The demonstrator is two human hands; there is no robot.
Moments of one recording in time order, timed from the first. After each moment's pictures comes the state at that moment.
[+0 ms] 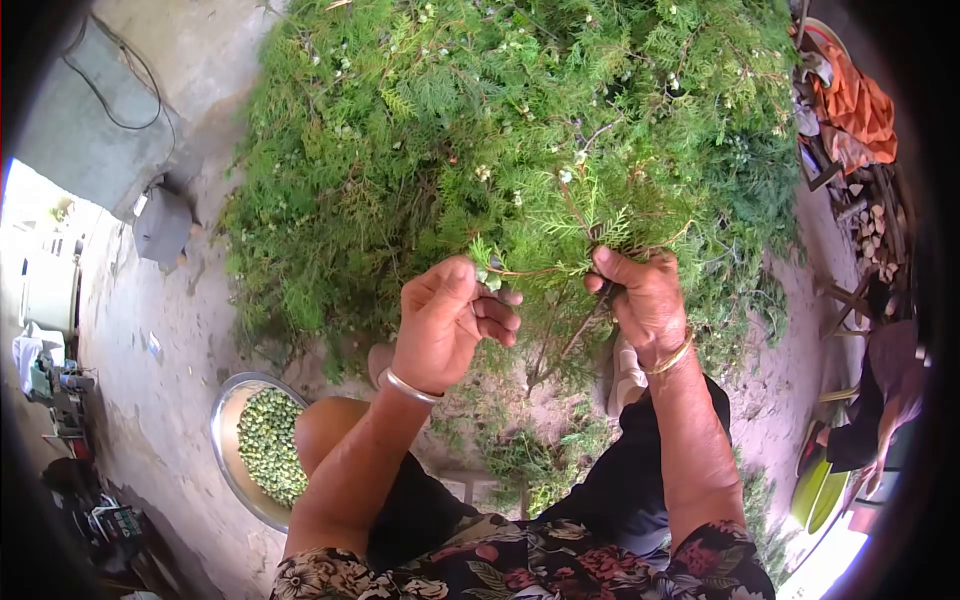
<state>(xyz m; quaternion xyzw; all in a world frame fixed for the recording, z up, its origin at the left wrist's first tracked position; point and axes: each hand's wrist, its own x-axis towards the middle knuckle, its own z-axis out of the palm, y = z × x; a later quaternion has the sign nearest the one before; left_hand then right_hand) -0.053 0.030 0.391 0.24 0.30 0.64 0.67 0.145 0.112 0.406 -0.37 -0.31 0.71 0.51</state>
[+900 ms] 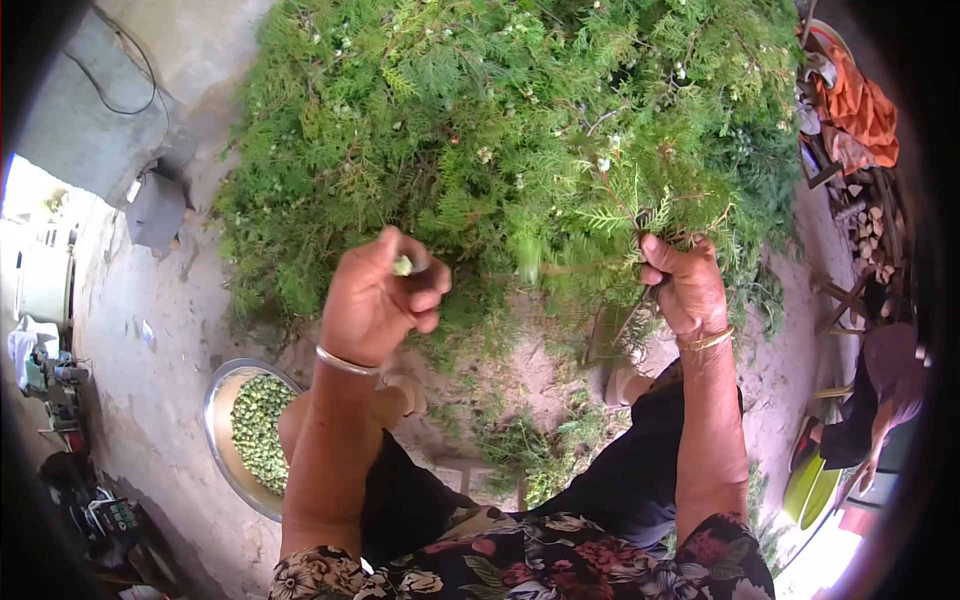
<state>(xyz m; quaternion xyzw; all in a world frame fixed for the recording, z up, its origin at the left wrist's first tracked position) -0.114 0.019 0.401 0.22 0.28 0.62 0.69 0.182 0.119 0.413 -0.42 -0.36 0.68 0.48</state>
